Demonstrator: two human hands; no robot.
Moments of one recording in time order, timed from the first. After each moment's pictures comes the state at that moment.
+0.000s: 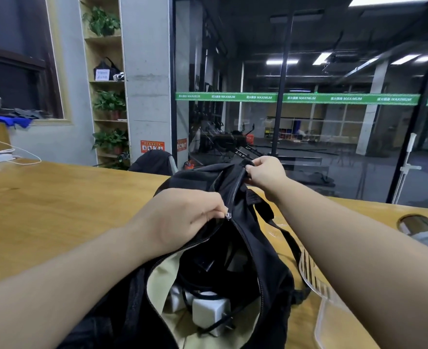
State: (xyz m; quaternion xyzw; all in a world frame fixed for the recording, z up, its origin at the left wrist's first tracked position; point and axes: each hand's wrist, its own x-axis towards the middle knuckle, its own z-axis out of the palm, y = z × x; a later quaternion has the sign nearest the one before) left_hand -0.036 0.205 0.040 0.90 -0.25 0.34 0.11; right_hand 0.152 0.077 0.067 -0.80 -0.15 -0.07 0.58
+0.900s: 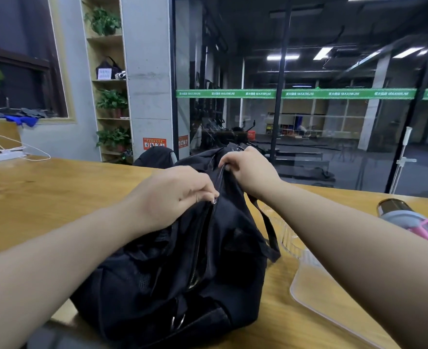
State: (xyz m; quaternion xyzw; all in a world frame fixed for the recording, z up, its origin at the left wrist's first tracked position) left_hand -0.084 0.184 0.057 0.92 -0.21 0.31 0.13; right_hand 0.082 0.048 0.062 -0.86 -0.39 -0.25 0.22
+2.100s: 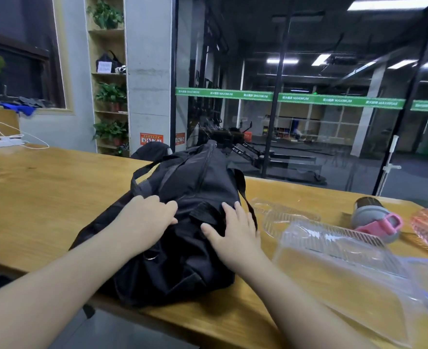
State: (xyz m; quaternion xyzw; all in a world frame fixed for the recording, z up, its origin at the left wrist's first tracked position) left_hand -0.106 0.186 -0.003 0.96 0.09 0.18 -0.21; right_hand -0.033 0.016 -0.038 -0.91 -0.26 -0.04 0.31
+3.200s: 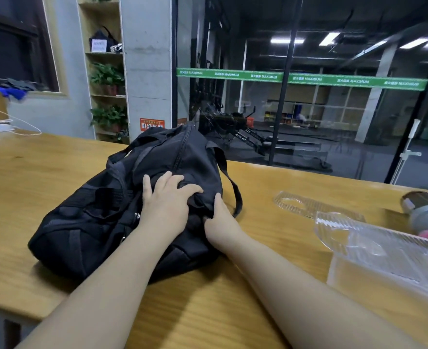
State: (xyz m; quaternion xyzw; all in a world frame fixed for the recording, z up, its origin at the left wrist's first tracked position) left_hand -0.007 0.255 -0.051 0.94 0.15 0.30 0.01; right_hand 0.034 0.137 -0.058 -0.86 -0.25 0.08 0.43
